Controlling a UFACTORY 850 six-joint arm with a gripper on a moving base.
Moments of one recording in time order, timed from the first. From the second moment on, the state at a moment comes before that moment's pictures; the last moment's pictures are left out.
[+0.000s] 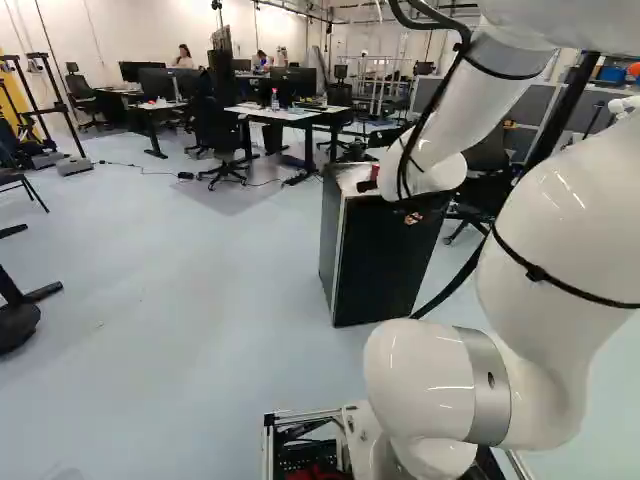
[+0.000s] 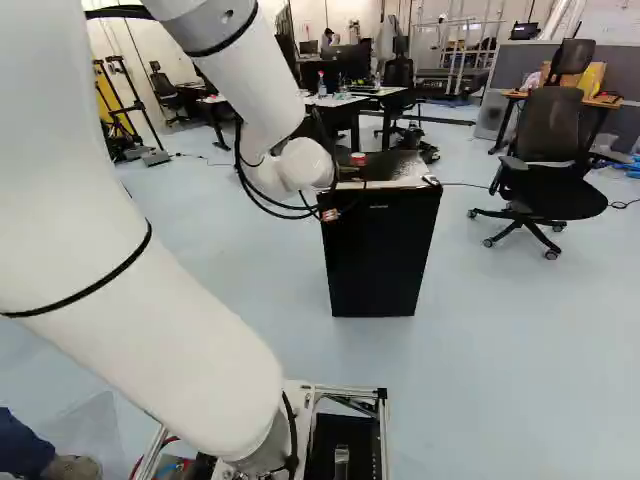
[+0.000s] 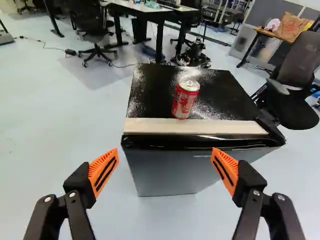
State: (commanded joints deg) arm -16.7 3.0 -32.8 -22.9 27.8 8.7
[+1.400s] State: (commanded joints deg) arm -11.4 -5.9 -37.3 0.9 33.8 8.7
